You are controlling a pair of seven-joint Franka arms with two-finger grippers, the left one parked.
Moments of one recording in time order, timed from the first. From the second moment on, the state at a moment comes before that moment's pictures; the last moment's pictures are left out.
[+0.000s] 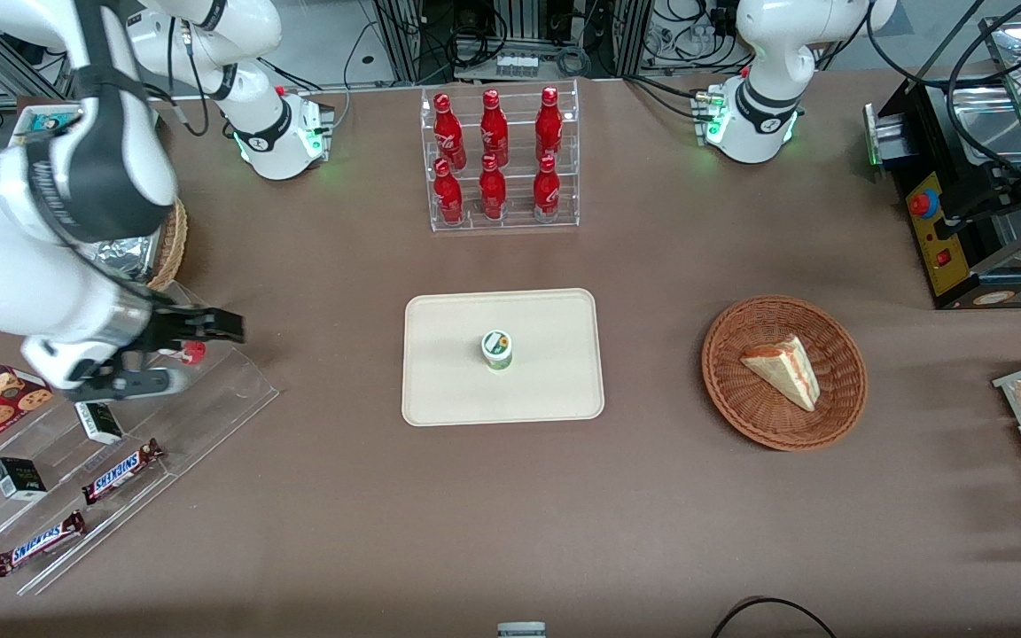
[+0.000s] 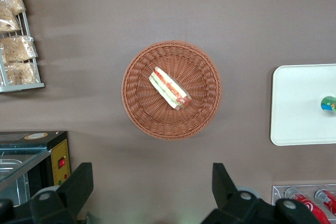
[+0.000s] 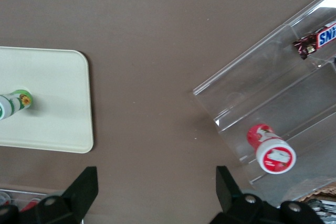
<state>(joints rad) 0.15 0.18 -0.07 -1.64 0.11 1.68 0.00</state>
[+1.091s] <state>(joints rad) -0.02 0.01 -0.02 -1.67 0.02 1.50 -0.11</state>
